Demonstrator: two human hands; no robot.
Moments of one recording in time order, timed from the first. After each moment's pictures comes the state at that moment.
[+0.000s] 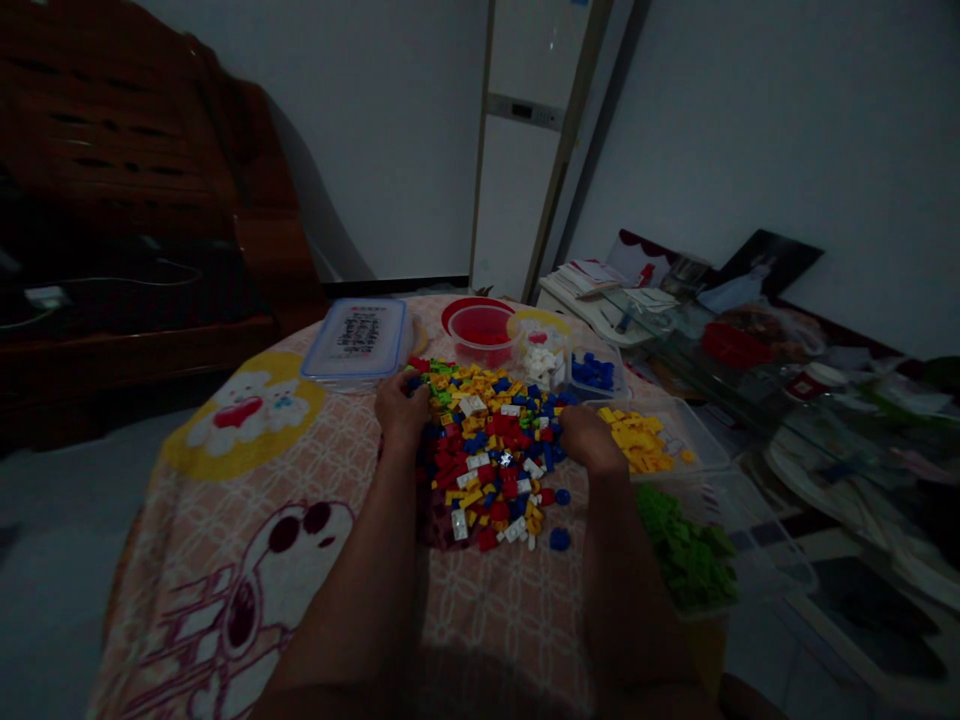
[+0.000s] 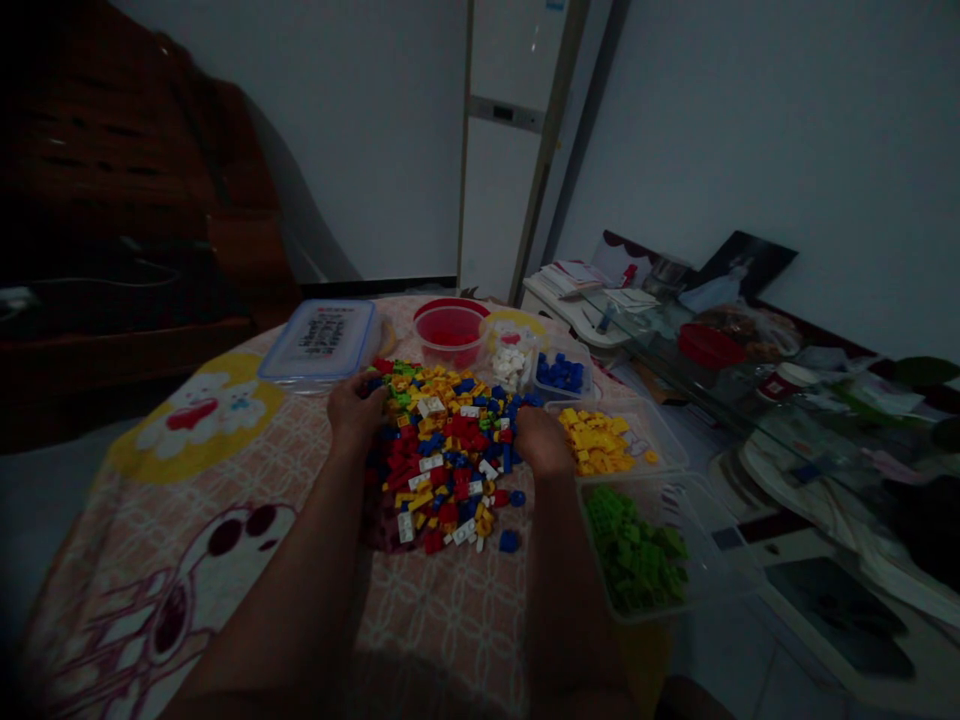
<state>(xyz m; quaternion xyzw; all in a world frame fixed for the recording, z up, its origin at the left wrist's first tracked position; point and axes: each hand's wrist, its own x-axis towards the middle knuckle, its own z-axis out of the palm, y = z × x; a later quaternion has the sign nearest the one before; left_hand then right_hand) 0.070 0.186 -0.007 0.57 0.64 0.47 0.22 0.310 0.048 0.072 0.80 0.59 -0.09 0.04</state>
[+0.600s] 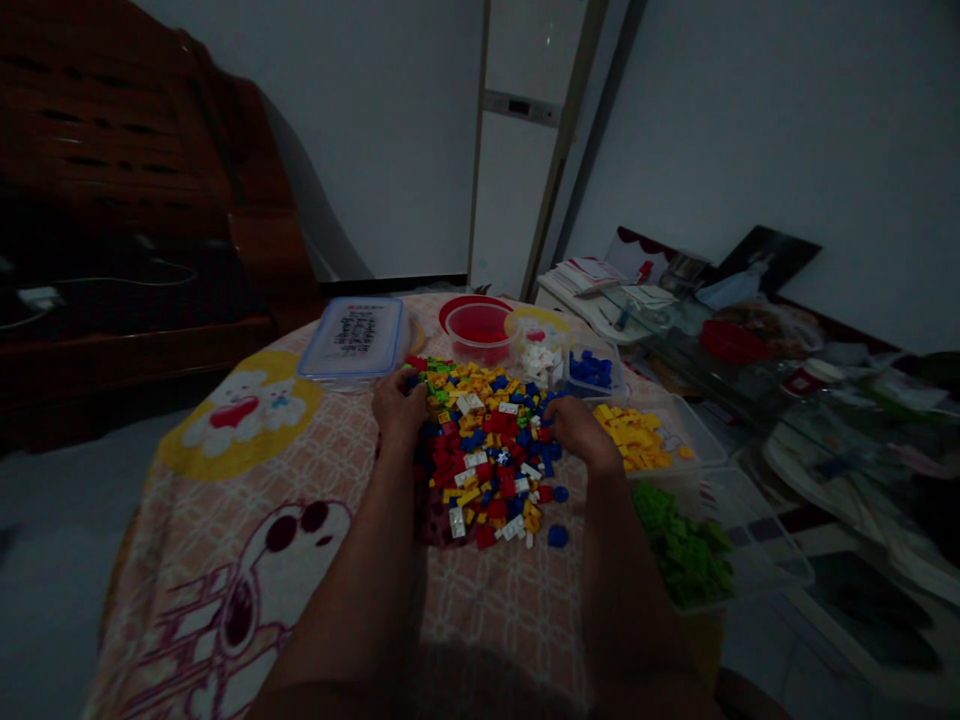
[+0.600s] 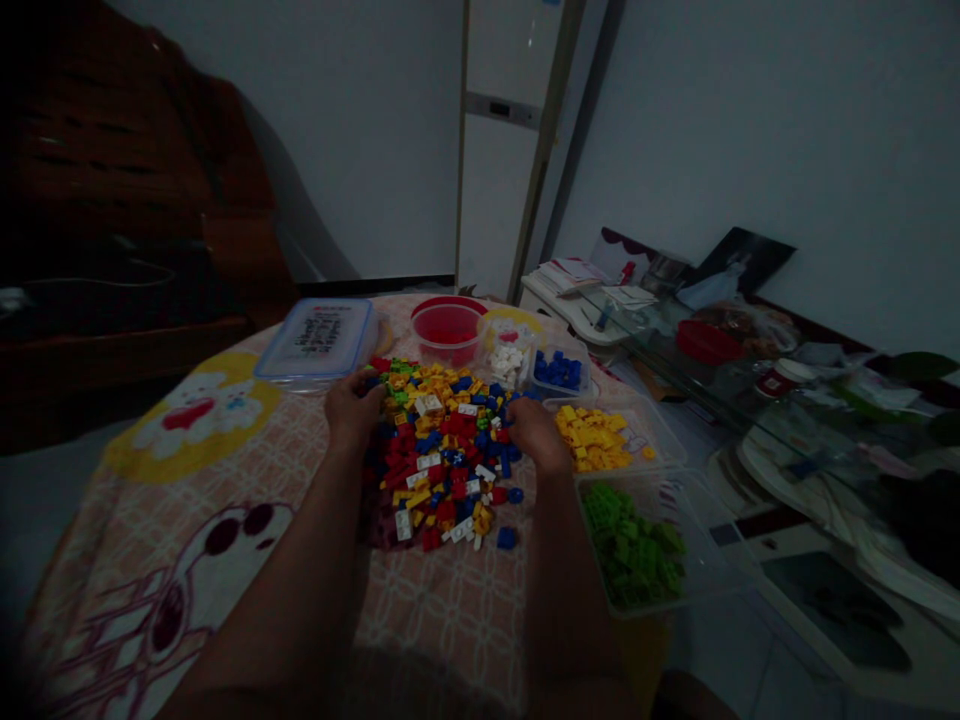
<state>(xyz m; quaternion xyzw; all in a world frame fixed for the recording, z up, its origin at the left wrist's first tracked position) 0.070 0.187 -0.010 0.57 0.64 0.47 0.23 0.332 0.063 0.041 0.76 0.63 -0.12 -0.11</state>
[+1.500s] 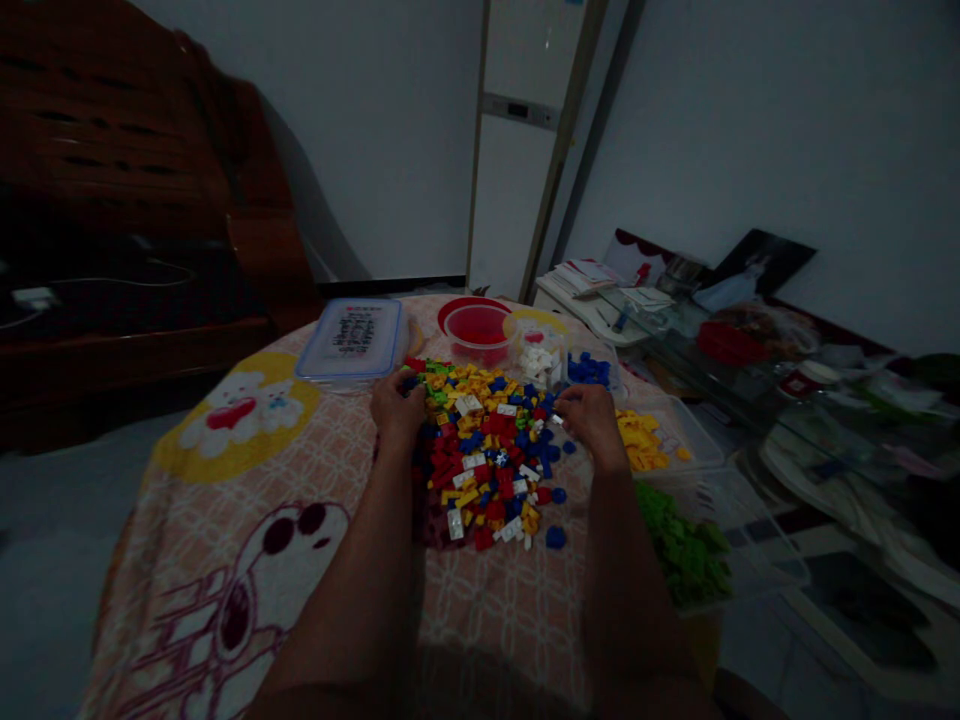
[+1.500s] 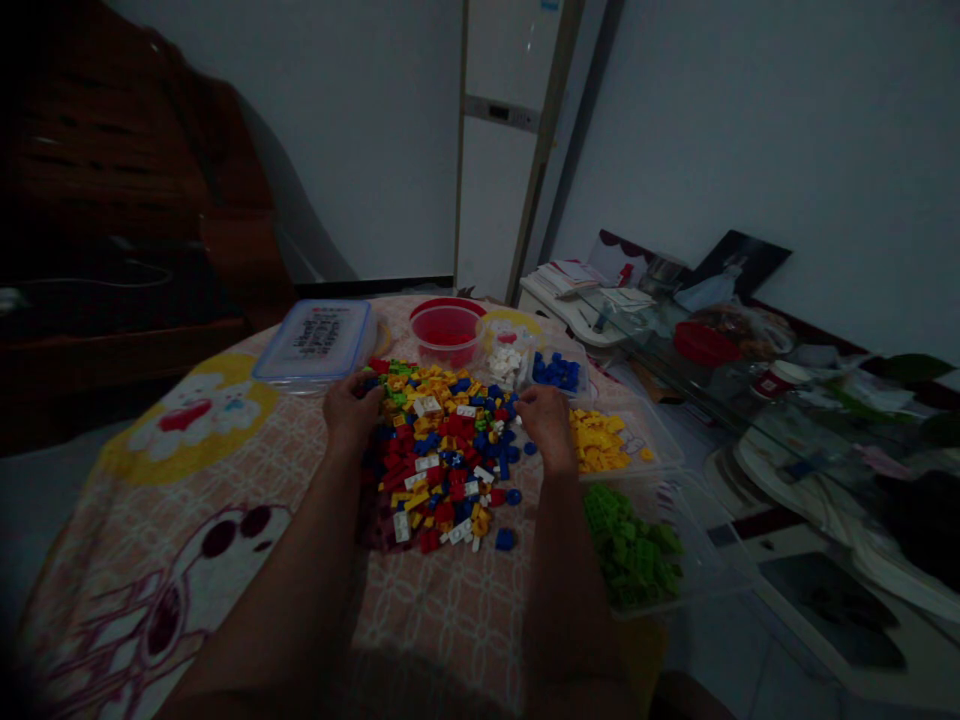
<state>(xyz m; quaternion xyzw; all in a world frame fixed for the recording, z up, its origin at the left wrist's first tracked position) 0.070 0.185 -0.005 0.57 0.64 0.46 0.22 0.337 0.065 0.055 0.80 0.47 -0.16 -0.35</state>
